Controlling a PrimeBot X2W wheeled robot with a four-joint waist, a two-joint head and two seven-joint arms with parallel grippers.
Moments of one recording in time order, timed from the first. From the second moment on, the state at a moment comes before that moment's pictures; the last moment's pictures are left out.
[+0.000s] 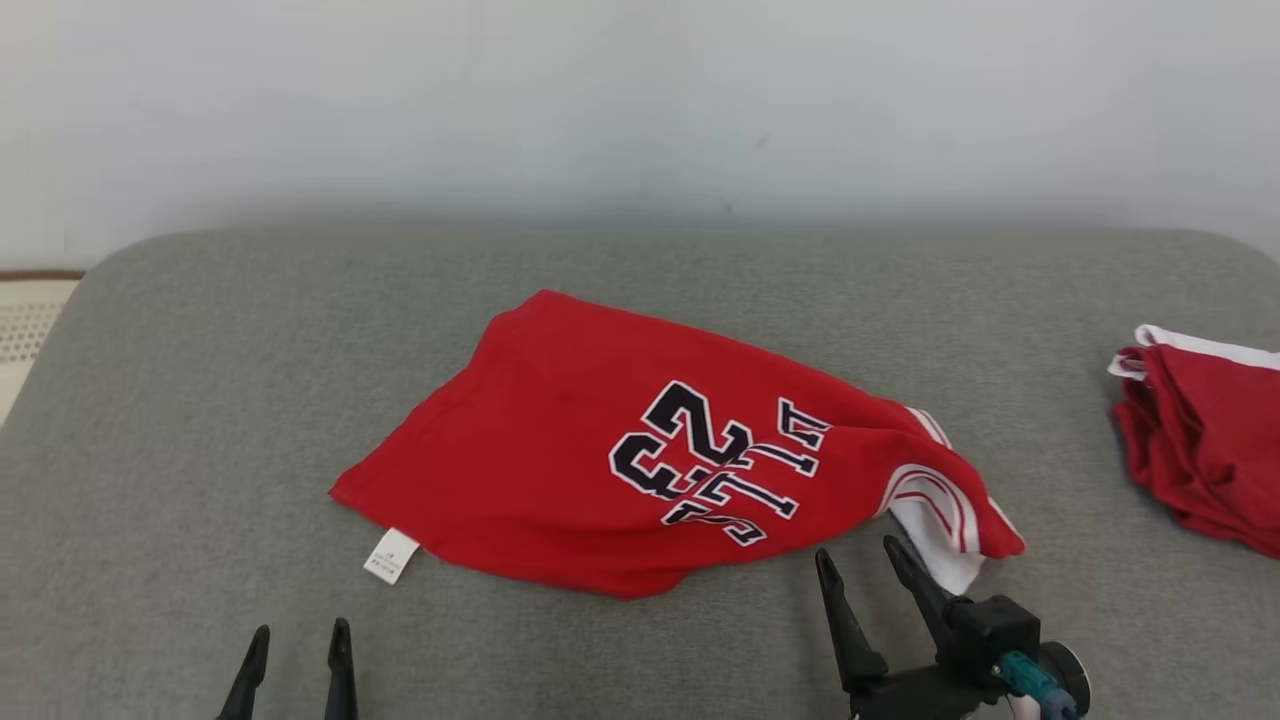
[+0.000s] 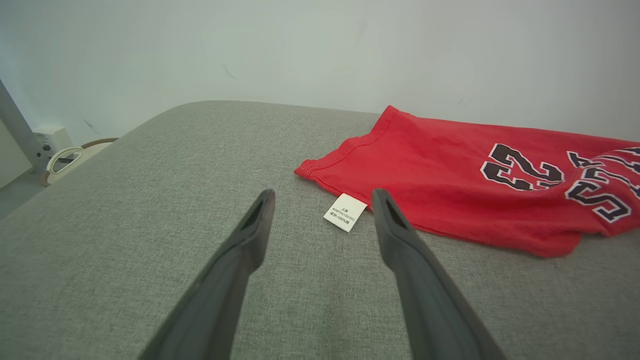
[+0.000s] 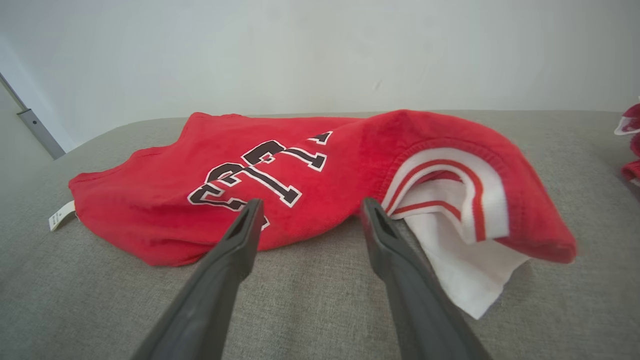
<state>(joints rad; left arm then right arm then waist) -0.02 0.05 0.05 0.15 -0.09 0.01 -0.26 -0.15 -0.06 0.32 0.36 0.11 0.13 -0.26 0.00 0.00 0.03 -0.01</state>
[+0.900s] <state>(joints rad) -0.08 0.05 0.00 0.15 -0.11 0.00 -0.26 -0.32 -0.05 0.22 0.59 0.16 0.13 -0.26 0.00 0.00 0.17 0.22</state>
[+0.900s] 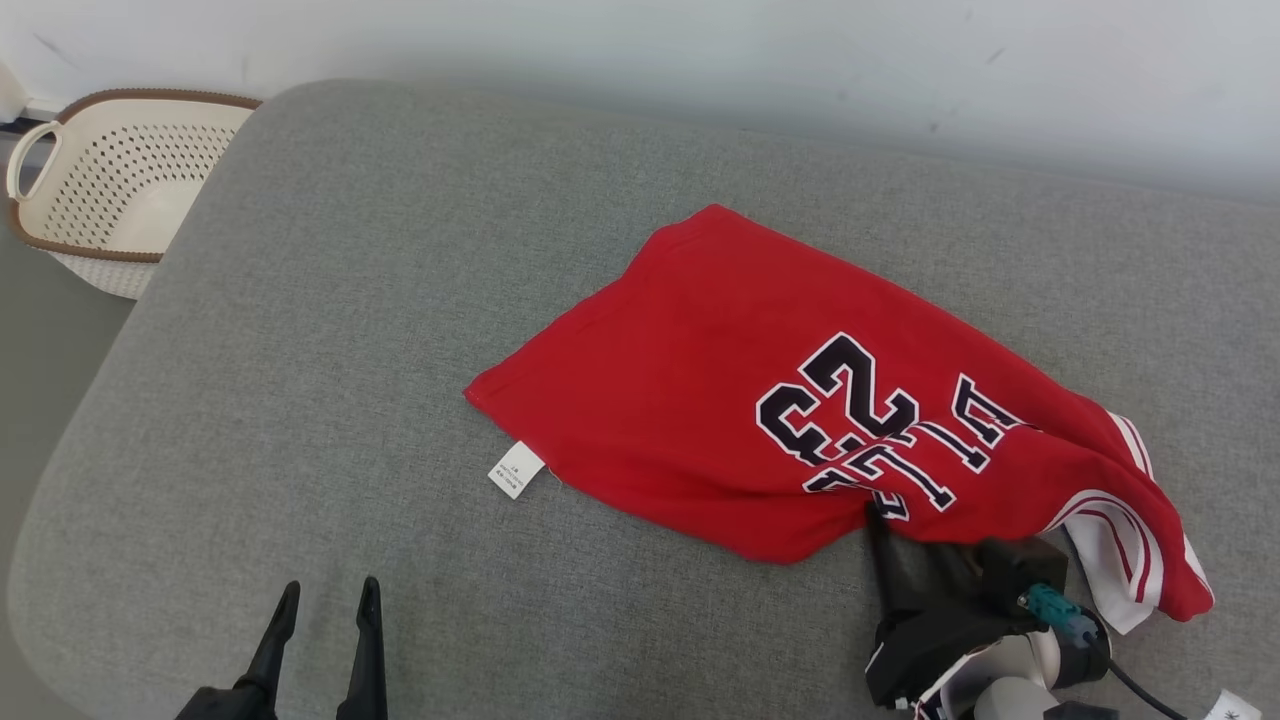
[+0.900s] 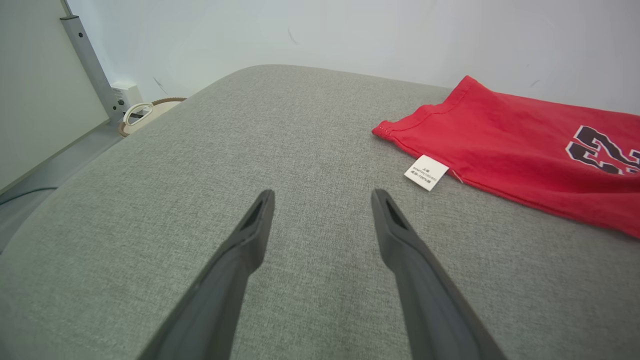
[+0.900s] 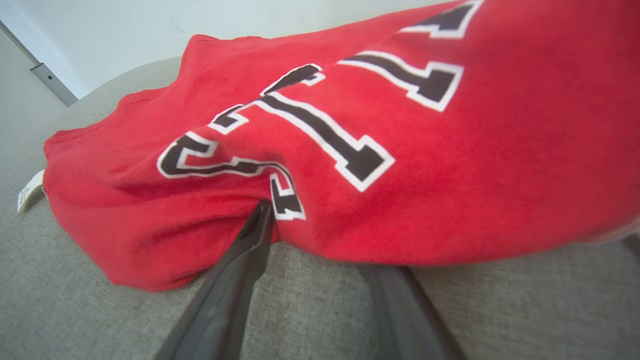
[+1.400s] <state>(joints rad) -0.06 0.05 -0.02 0.15 -0.13 0.00 -0.26 -0.25 -0.13 0.26 0.21 0.23 0.13 -0.26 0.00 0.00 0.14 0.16</state>
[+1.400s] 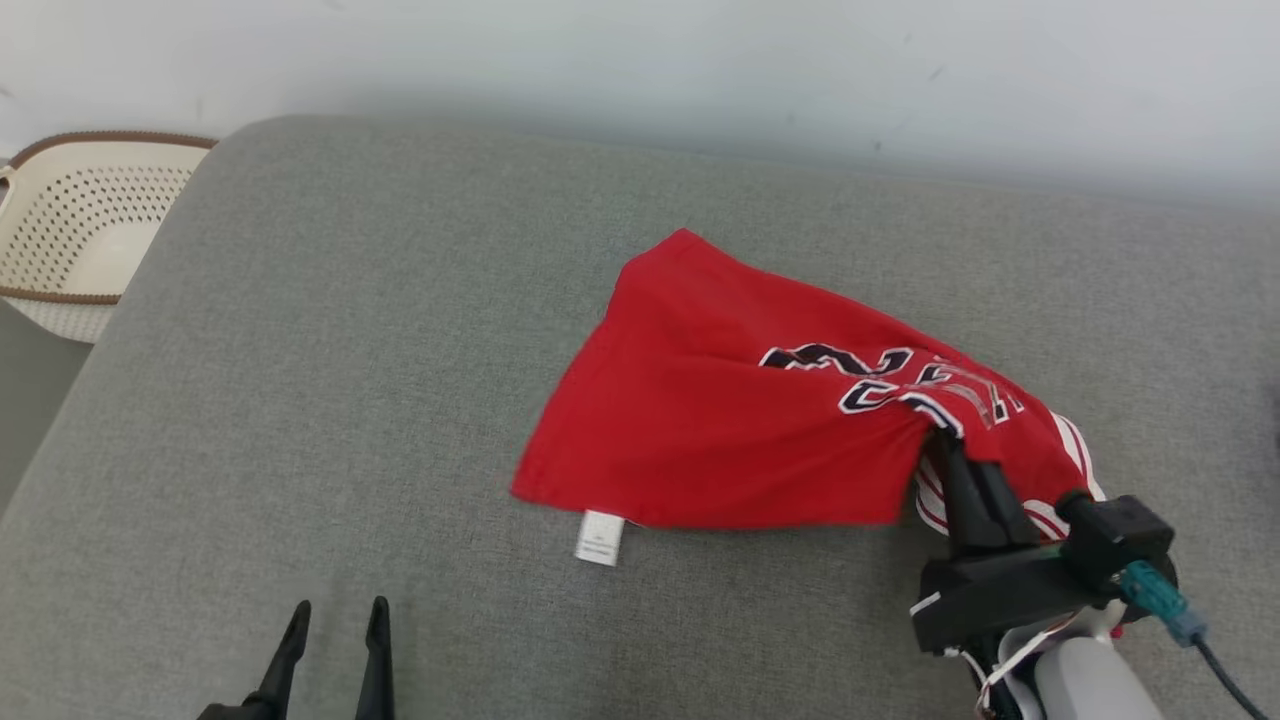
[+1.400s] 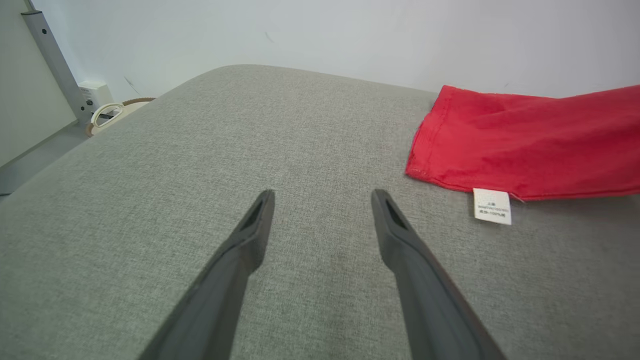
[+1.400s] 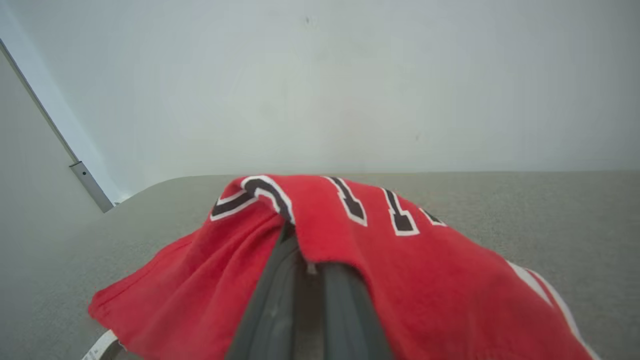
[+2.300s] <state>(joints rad) -0.10 0.05 -0.19 0.19 -0.20 0.01 -0.26 -0.81 -0.30 0.19 1.01 0.12 0.13 -0.26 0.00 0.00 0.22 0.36</state>
